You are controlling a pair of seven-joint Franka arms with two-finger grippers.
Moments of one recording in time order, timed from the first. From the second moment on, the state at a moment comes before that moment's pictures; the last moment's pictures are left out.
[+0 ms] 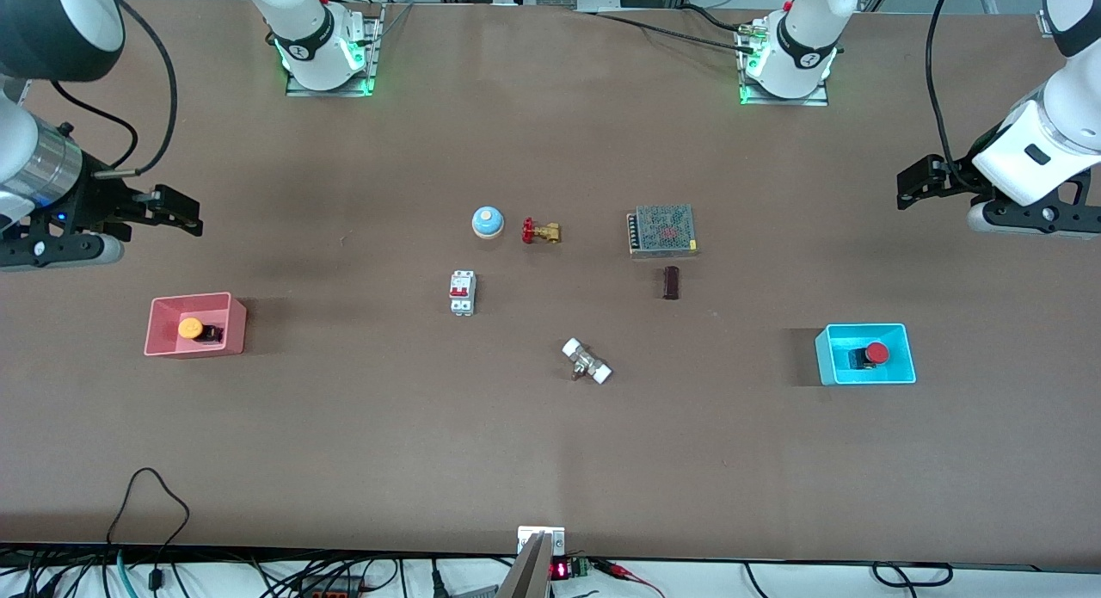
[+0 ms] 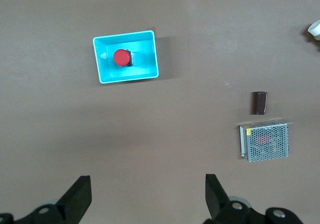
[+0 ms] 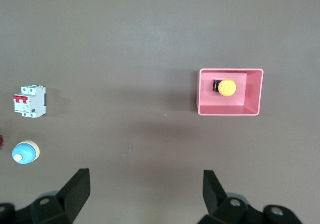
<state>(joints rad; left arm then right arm) -0.04 -0.01 -0.01 -1.71 0.02 1.63 0.02 0.00 0.13 0.05 -1.60 -0.01 1.66 -0.03</state>
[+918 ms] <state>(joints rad) -0.04 0.00 -0.01 -1.71 0.02 1.63 0.02 -0.14 0.24 0.05 -1.86 -0.10 2.14 -0.34</state>
